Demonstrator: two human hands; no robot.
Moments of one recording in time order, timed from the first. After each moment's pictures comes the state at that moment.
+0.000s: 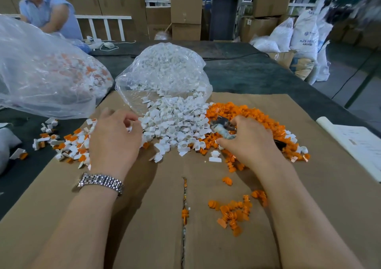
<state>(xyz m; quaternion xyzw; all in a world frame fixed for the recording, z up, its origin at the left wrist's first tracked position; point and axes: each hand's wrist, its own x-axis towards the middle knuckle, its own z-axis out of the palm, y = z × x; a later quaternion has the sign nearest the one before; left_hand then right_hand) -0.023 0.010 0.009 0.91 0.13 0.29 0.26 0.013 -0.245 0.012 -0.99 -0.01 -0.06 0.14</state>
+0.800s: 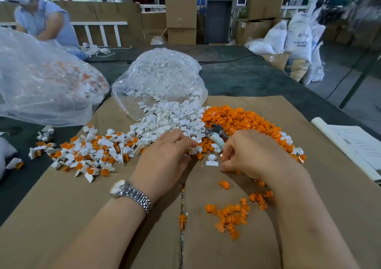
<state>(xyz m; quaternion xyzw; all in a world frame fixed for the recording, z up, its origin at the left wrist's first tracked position) -0.024 -0.047 -0.012 0.95 -0.20 0.18 0.15 -0.015 -0.253 0.038 -0.99 -0.13 0.03 0.09</state>
